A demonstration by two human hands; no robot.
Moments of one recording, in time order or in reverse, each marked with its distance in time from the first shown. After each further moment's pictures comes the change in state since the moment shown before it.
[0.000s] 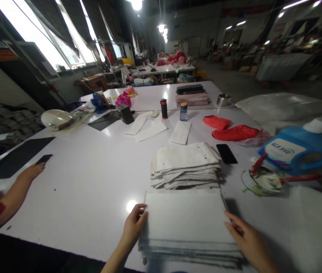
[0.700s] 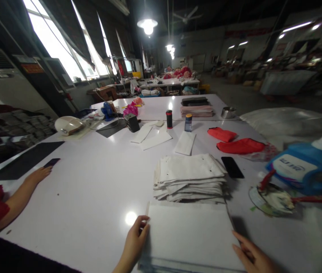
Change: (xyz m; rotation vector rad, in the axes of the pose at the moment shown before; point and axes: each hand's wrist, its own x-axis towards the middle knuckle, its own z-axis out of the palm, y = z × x) left_hand -0.004 0.010 0.005 0.010 0.036 -0.037; right_hand 0.000 0.015 0.000 0.070 0.030 0.020
